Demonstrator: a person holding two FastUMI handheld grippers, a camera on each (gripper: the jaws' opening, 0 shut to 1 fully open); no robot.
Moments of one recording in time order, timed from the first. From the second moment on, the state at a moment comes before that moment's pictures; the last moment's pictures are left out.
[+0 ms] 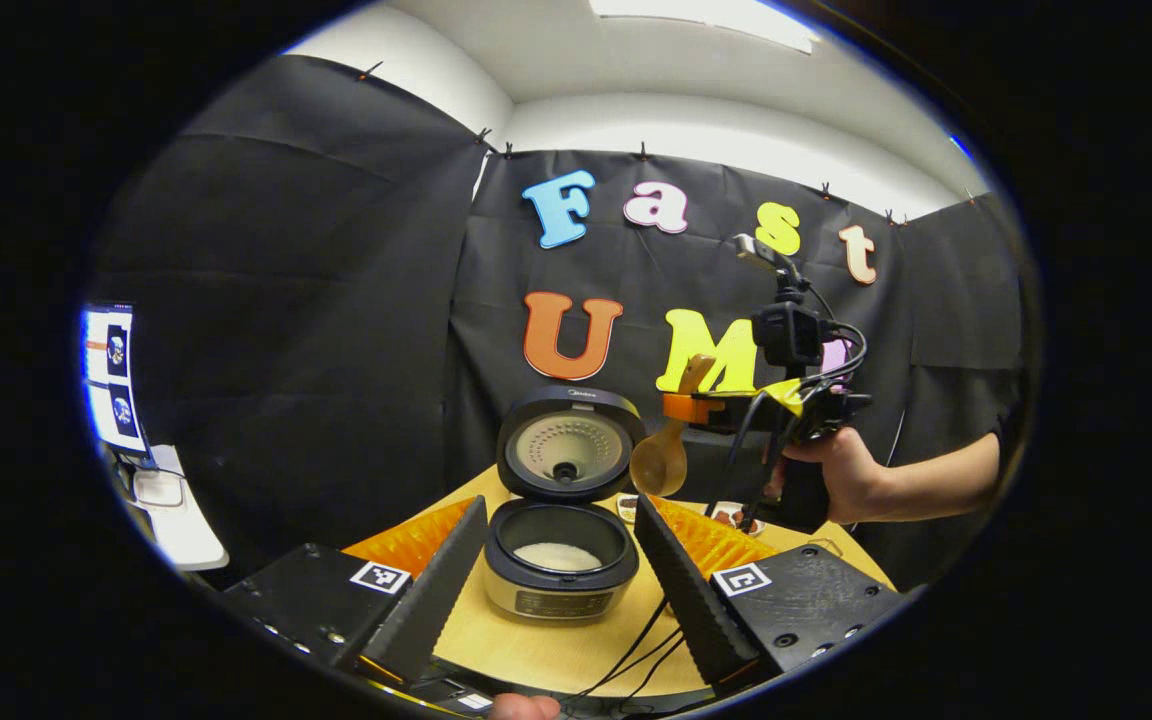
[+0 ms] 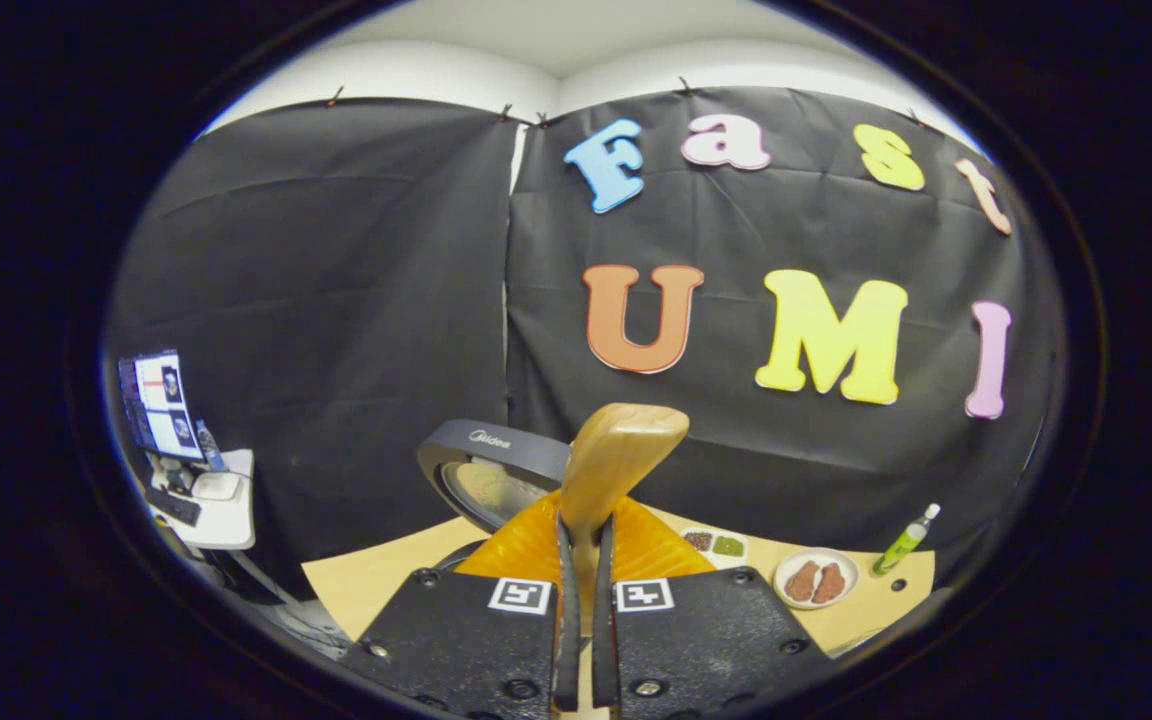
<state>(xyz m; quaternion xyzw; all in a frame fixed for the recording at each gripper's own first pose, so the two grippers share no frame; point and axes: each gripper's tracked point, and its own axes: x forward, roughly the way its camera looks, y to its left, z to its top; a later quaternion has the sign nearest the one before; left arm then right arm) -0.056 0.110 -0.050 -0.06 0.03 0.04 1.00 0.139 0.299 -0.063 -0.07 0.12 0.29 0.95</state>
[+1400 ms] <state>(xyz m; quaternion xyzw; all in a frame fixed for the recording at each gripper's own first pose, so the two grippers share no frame) 0.039 0.017 -0.028 -0.04 0.09 0.02 1.00 0.218 -0.155 -0.192 0.09 0.22 -0.03 0.97</state>
